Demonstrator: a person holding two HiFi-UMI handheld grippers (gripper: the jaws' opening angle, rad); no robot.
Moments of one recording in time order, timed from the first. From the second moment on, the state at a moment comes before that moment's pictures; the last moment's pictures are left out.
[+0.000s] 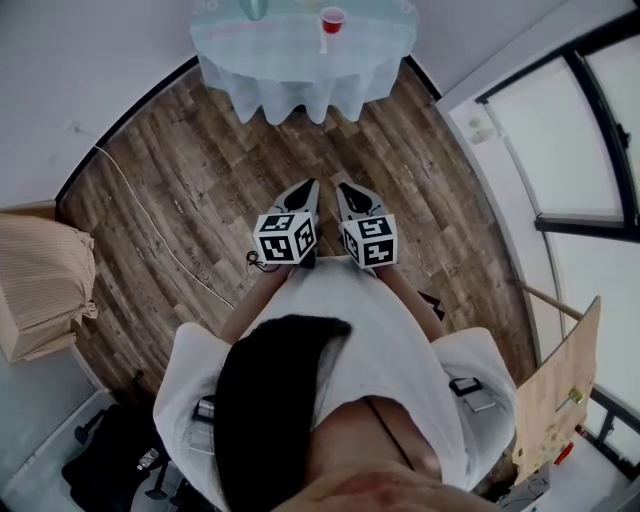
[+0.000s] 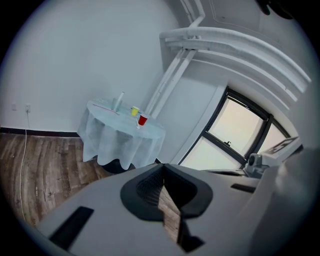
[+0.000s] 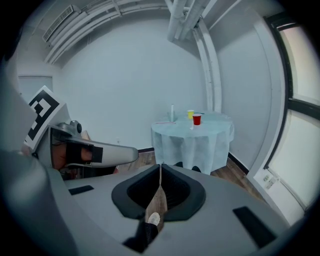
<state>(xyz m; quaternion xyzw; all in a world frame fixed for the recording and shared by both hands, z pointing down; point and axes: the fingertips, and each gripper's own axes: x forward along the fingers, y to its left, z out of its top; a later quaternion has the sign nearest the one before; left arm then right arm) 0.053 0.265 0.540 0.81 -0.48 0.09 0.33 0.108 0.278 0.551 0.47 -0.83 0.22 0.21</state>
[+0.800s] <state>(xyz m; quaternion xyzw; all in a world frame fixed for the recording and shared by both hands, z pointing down) -0.021 0.177 0.526 0.82 -0.47 0.08 0.33 0.044 0.200 0.555 0.48 -0.81 0.27 0.19</state>
